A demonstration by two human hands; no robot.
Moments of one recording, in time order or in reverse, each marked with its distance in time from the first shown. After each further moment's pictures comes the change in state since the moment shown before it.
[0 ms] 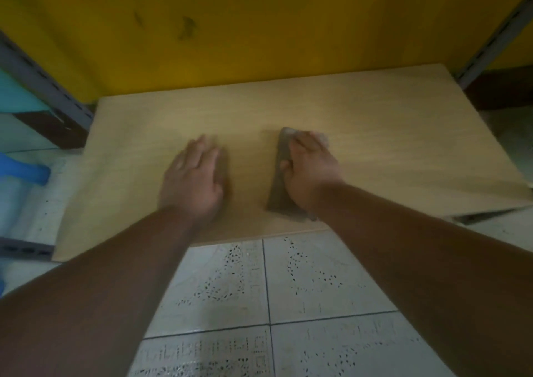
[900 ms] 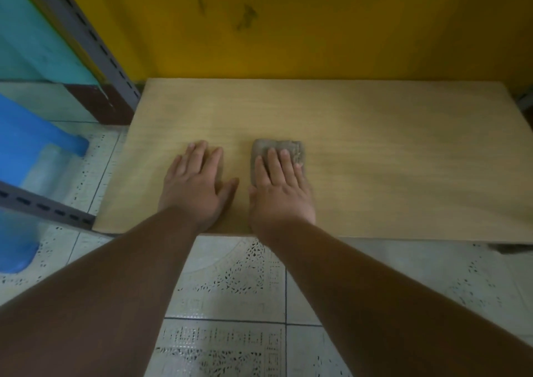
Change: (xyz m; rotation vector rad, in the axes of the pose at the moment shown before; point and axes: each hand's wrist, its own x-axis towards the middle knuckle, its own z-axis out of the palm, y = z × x) left_hand -0.027 -0.058 0.005 0.089 -0.047 -0.134; right_hand -0.025 -0.101 0.059 -0.111 -0.142 -0.121
